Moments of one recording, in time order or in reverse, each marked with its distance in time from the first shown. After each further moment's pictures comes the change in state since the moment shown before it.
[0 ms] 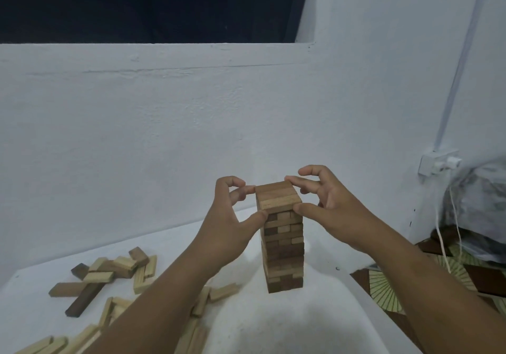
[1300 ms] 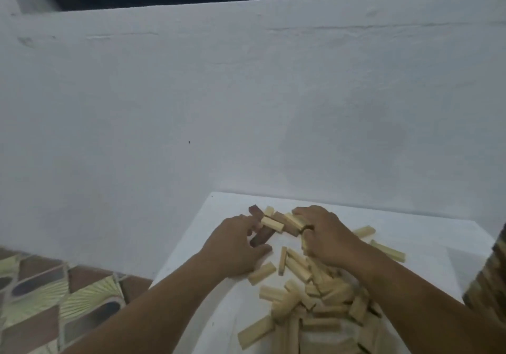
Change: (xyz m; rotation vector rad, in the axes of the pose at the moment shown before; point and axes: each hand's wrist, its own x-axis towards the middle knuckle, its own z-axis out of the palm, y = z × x) left_hand -0.101 -0.176 -0.212 0.693 0.117 -0.445; right_hand 0.083 -0.006 0.316 -0.489 -0.500 -0.130
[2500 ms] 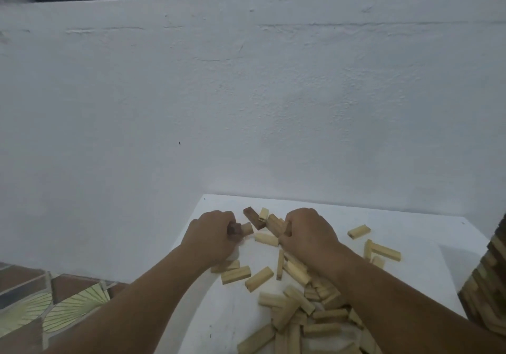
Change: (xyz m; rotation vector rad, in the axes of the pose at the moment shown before) left_hand 0.029 -0.032 -0.011 0.148 0.115 0.019; right_hand 0.015 -0.031 0.017 -0.174 0.148 0.059
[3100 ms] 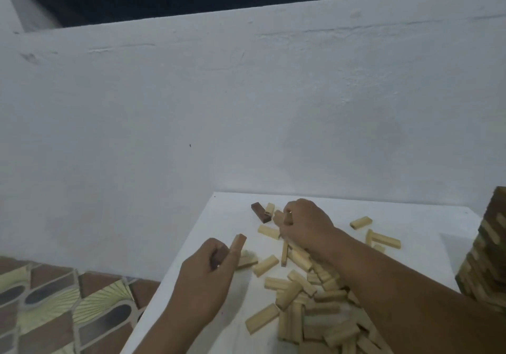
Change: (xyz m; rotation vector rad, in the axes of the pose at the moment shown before) left_hand -0.123 0.037 -0.024 -0.658 0.233 -0.305; right_hand 0.003 -0.003 -0.002 0.093 -0.032 -0.032
